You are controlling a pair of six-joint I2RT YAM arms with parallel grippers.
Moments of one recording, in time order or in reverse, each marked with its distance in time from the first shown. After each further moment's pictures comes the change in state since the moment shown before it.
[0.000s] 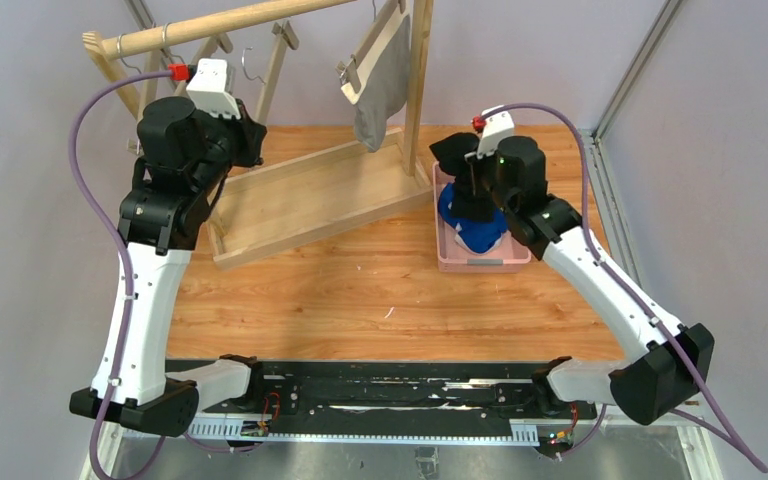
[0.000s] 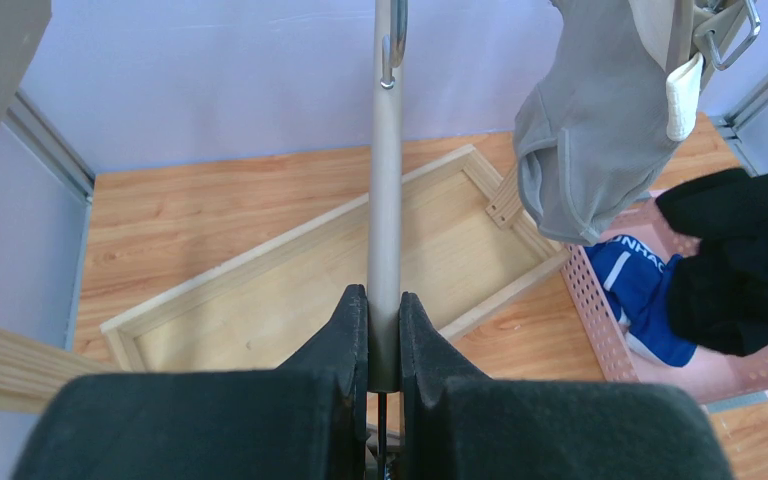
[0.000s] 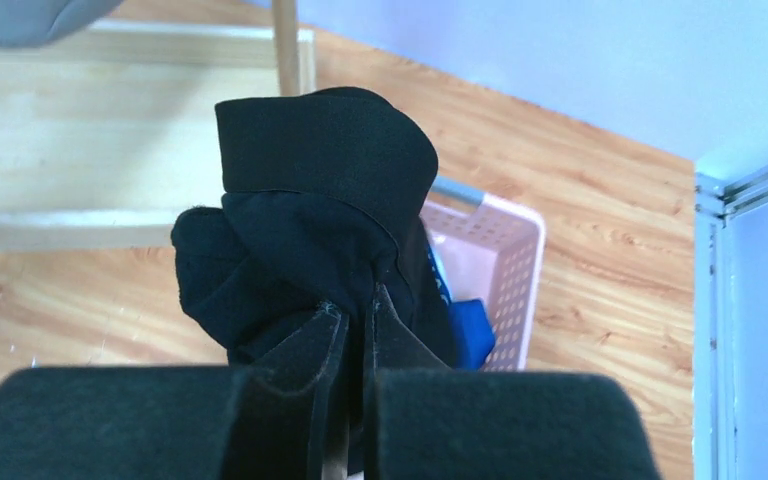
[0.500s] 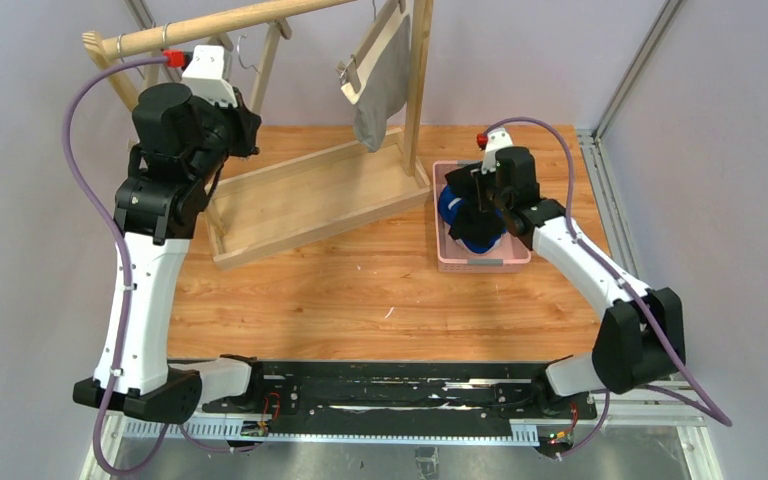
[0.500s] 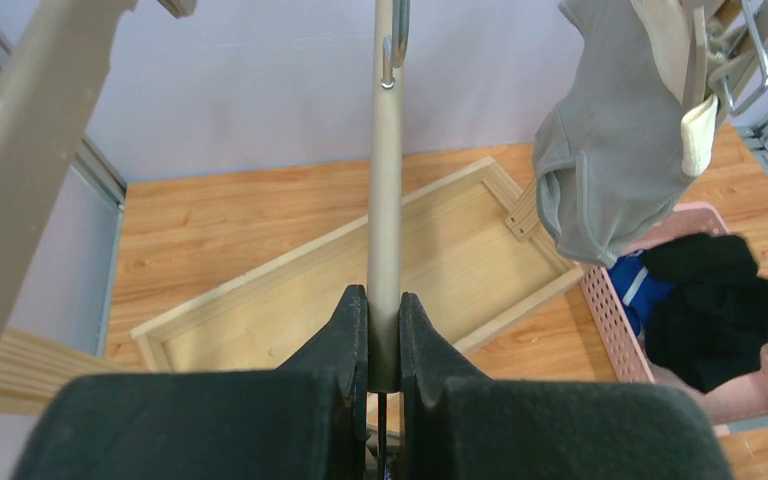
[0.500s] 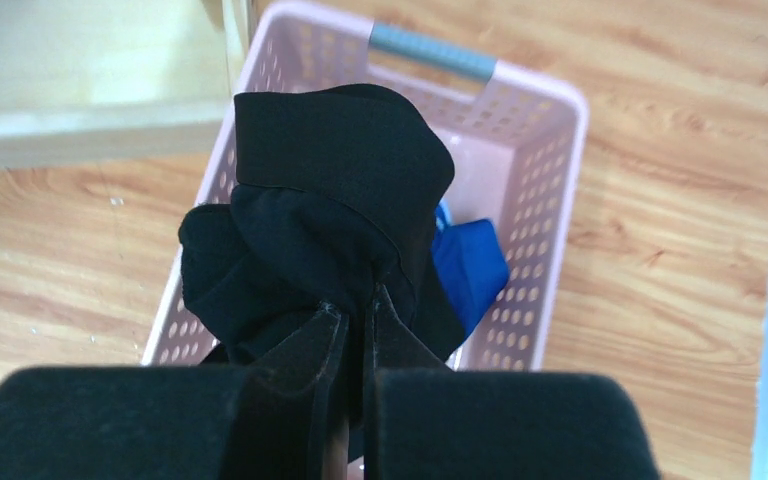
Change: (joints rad) left arm 0.005 0.048 0.093 -0.049 -0.031 0.026; right arm -0.172 0.120 -0.101 0.061 -0.109 0.030
